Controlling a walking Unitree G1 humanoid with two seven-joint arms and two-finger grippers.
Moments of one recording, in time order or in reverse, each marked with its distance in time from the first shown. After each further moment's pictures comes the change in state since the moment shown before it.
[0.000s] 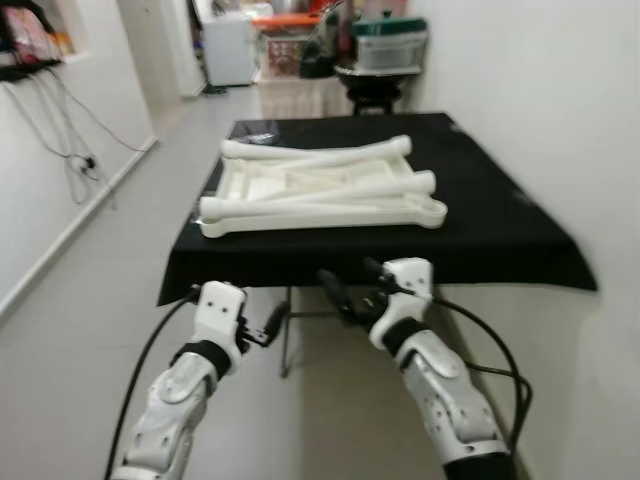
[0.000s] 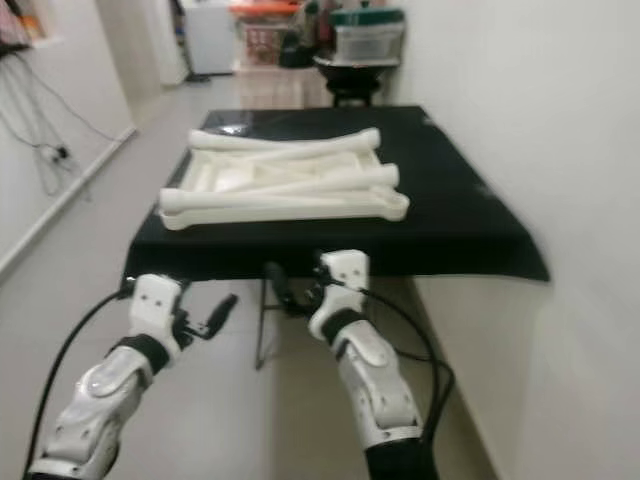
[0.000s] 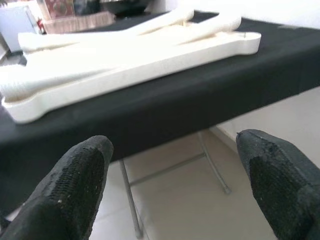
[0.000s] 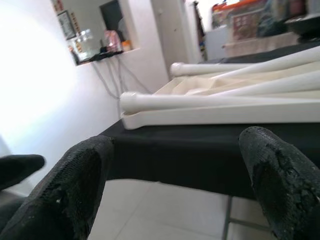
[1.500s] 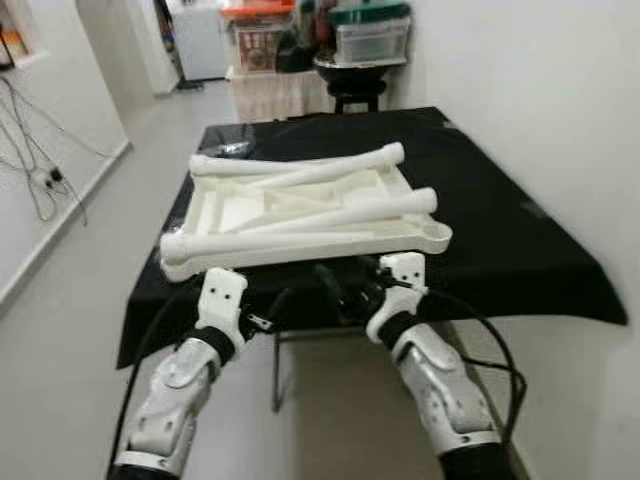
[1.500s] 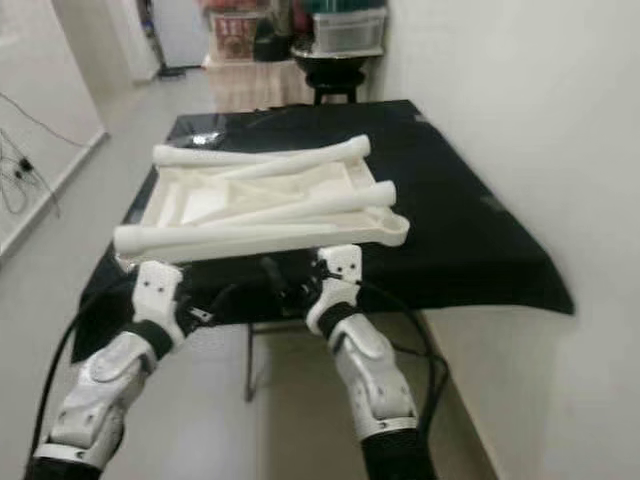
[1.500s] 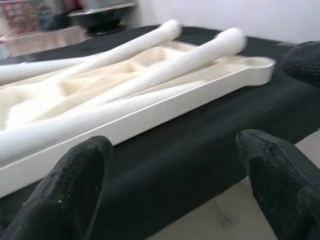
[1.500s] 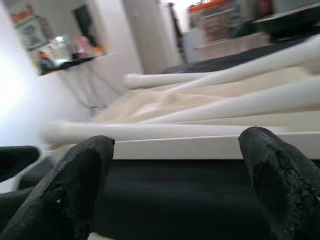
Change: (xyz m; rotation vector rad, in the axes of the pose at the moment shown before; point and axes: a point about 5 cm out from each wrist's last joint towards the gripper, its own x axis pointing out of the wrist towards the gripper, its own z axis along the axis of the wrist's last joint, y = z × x) left arm 0.006 -0.008 0.005 -0.014 -0.022 -0.056; right arm 0.000 -0.005 -0.006 0.025 0.022 -0.015
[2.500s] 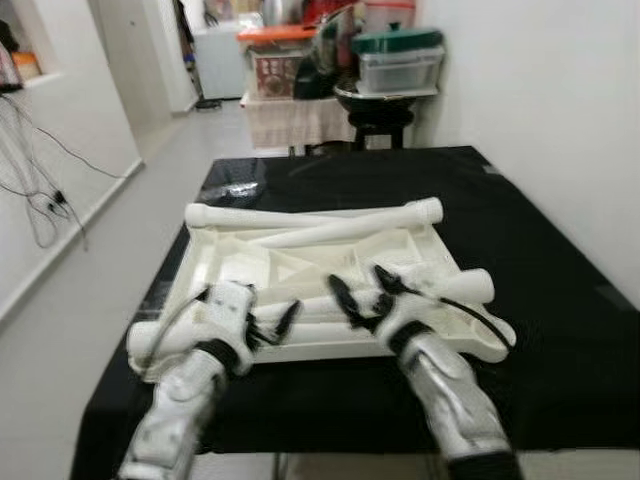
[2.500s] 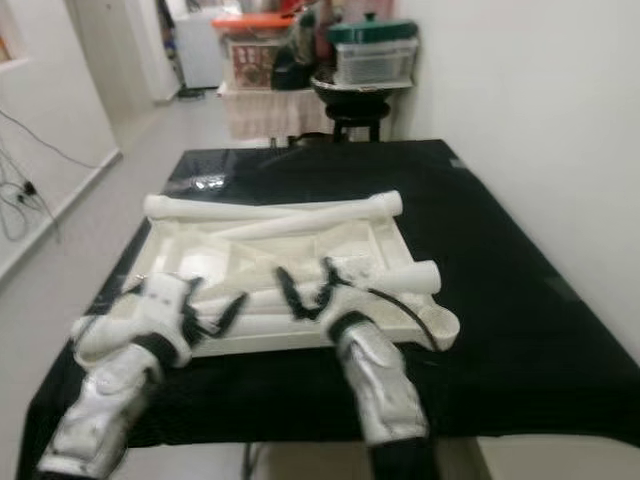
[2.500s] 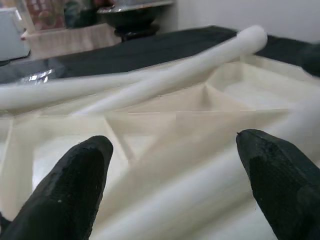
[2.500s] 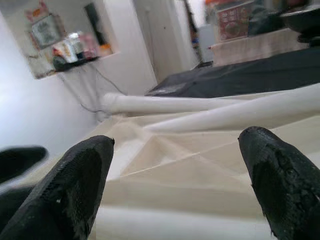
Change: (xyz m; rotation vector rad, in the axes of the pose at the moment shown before) left arm -0.002 0.007 0.003 -0.002 -0.012 0.034; right arm 0.003 0.002 0.002 0.017 -0.008 0.019
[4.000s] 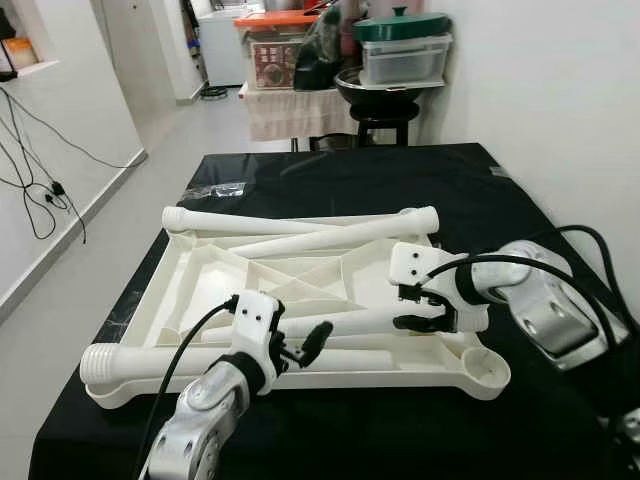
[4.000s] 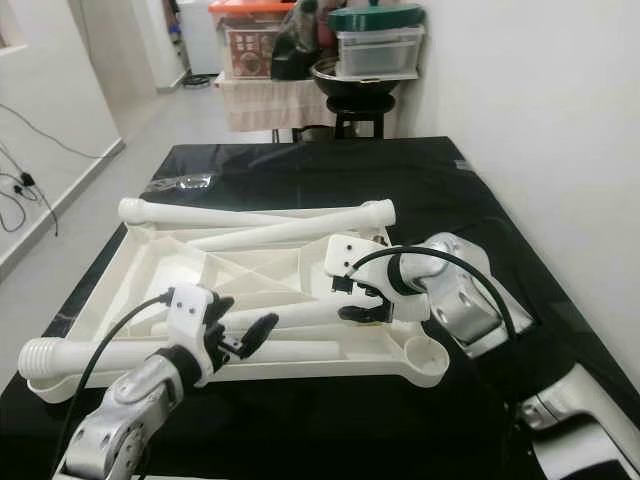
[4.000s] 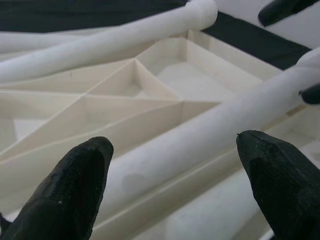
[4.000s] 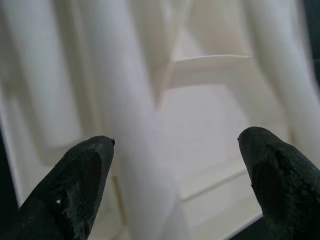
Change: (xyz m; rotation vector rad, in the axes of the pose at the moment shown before) left arm -0.012 -0.039 -0.003 -0.106 0.158 -0.179; right arm -0.008 -0.039 0.085 -1.109 0.851 0.487
